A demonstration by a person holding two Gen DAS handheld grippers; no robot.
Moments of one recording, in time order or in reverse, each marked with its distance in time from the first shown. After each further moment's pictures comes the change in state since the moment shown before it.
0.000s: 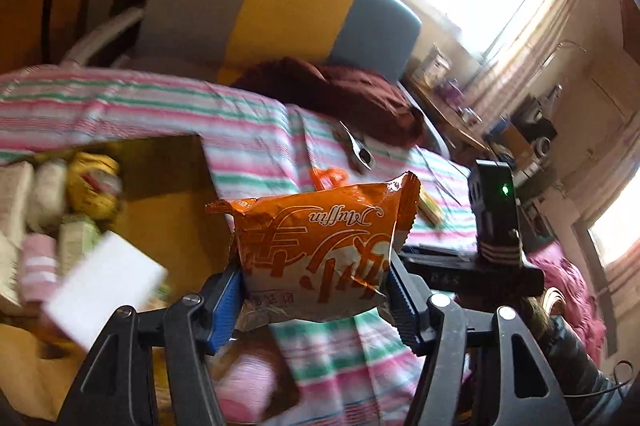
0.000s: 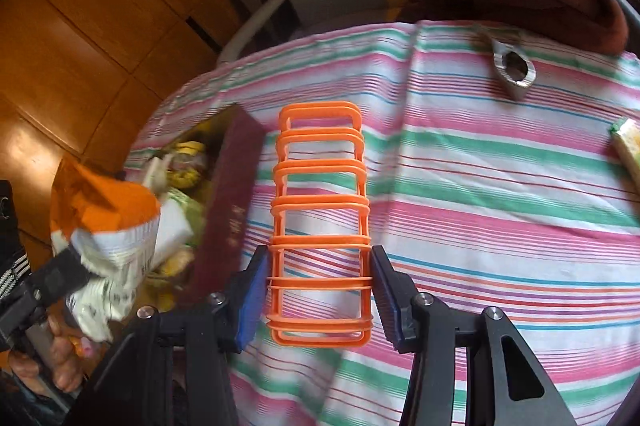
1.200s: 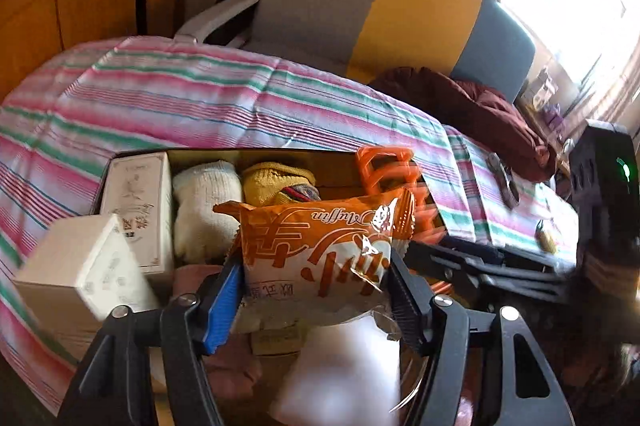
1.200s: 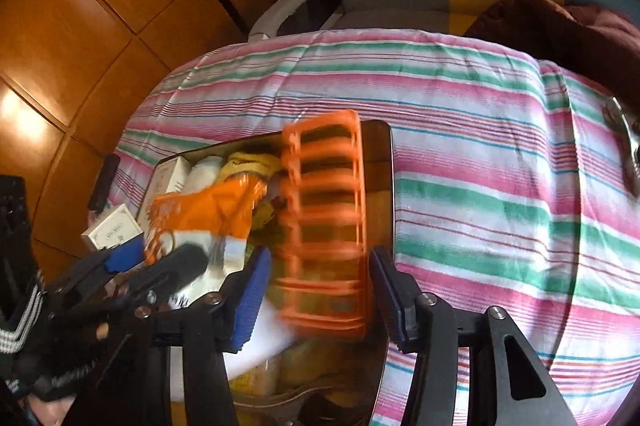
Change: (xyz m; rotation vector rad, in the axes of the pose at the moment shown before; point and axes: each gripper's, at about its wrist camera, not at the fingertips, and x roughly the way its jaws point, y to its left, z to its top) left arm 0.018 0.133 0.024 -0.141 0.025 0.294; right arm 0.103 0.122 0.059 -0.107 0.068 -0.069
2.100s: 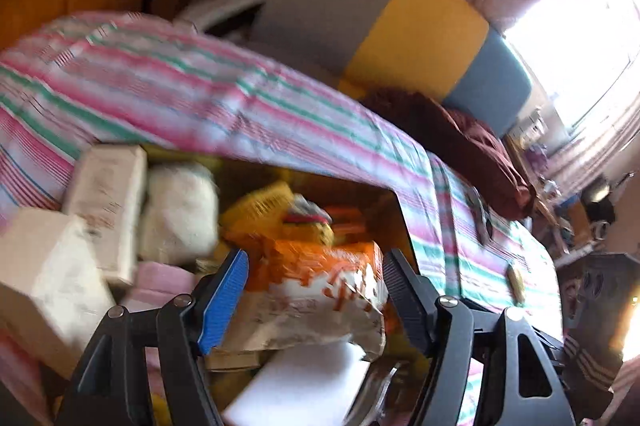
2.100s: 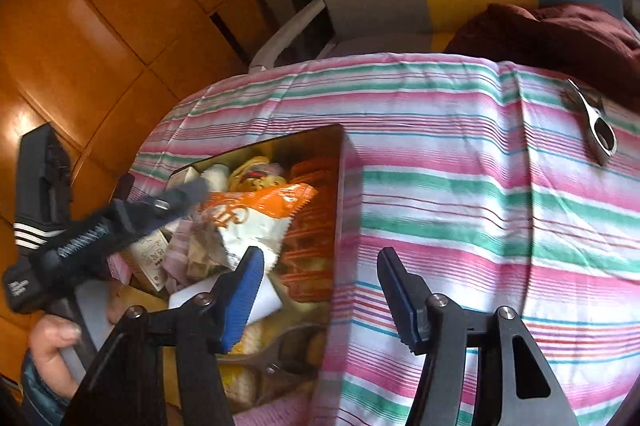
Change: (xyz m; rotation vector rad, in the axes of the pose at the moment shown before) left arm -0.005 -0.002 0.008 -0.112 -0.046 -0.068; right arm -0.049 -0.031 -0.040 0.040 -0.125 0.018
